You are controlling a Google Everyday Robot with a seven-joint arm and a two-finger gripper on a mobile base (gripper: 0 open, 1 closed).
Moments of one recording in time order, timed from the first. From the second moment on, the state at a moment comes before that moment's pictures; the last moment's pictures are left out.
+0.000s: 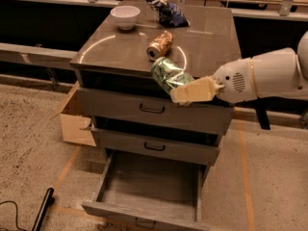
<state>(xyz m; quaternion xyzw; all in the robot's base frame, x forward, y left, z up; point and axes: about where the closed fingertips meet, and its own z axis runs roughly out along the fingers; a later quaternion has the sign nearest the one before) 0.501 -0.076 0.910 -0.29 0.81 0.39 0.33</state>
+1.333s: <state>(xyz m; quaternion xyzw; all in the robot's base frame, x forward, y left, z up) 0.460 0.016 0.781 -0.39 0.81 0.31 0.30</state>
